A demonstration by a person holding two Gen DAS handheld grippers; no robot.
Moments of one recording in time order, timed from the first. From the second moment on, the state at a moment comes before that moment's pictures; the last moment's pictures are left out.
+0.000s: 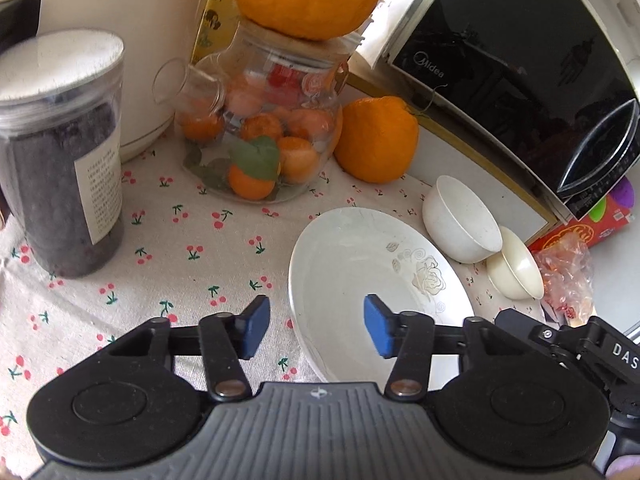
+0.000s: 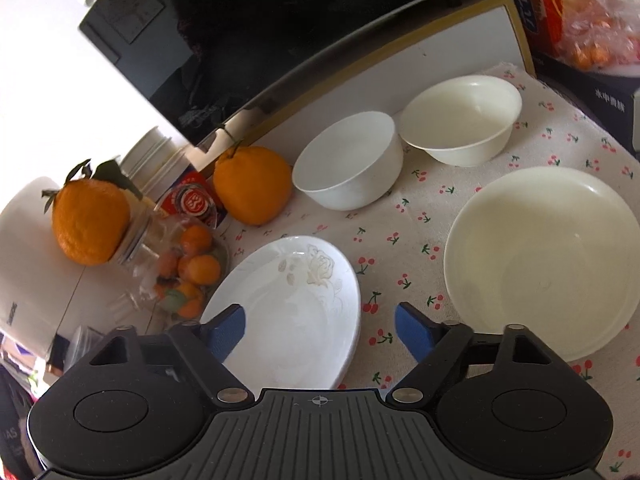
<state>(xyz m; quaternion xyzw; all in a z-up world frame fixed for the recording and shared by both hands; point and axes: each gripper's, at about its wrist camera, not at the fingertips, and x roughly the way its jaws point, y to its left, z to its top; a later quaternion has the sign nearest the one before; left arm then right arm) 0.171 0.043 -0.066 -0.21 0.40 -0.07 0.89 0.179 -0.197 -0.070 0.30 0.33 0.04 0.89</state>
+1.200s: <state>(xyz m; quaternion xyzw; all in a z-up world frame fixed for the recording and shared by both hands) 0.169 0.051 -0.078 -0.23 0.41 -0.06 0.88 0.196 -0.181 -0.096 0.27 0.36 0.00 0.89</state>
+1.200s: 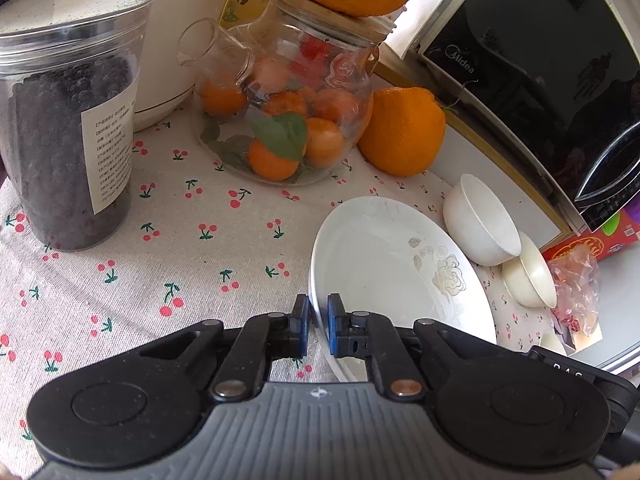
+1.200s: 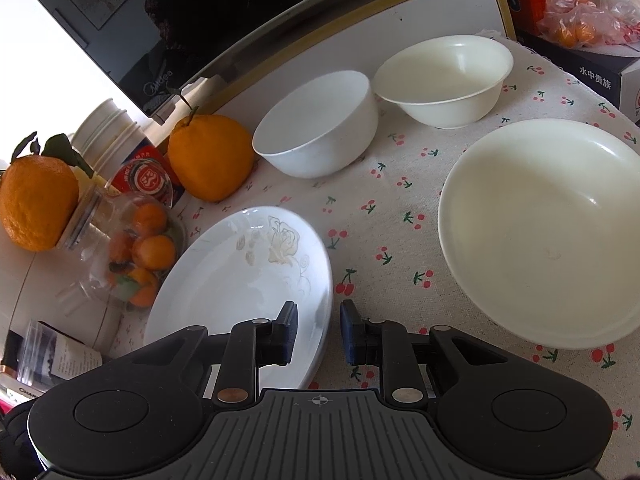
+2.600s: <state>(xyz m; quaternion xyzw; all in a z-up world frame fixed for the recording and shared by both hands) 0.125 0.051 -0.024 -0.21 0.41 -0.10 0.88 0.136 -0.171 -0.022 0.23 0.34 0.03 0.91</state>
